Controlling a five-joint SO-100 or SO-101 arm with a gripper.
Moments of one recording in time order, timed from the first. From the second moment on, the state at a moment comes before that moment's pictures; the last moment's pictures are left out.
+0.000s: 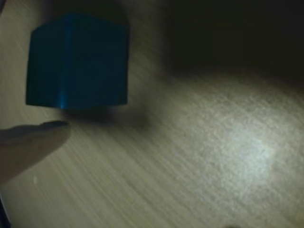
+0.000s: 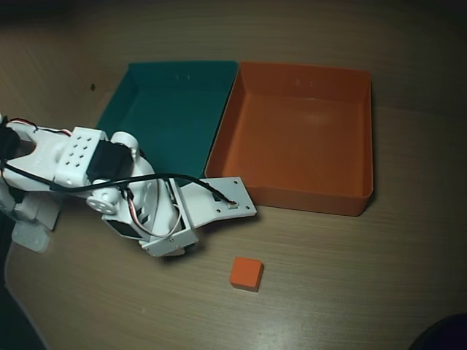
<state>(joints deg) -2.1 64.4 71.0 75.1 -121.6</state>
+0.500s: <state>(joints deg) -2.1 63.7 70.2 75.2 -121.5</state>
